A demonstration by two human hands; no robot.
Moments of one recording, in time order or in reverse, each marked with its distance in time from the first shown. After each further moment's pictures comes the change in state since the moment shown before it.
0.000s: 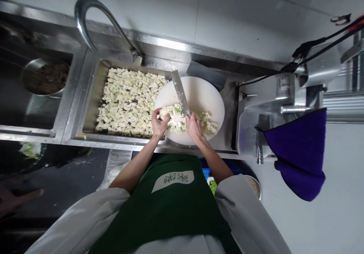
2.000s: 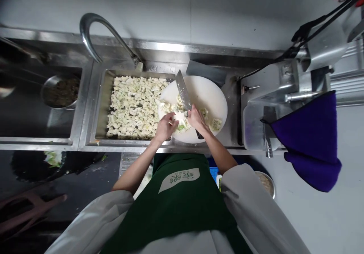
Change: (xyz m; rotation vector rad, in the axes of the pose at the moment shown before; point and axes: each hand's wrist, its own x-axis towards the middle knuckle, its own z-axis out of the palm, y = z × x) left_hand -0.015 0.048 -0.026 0.399 -0.464 0.157; right_hand 0.032 -0.018 -0.017 0.040 -0.102 0.007
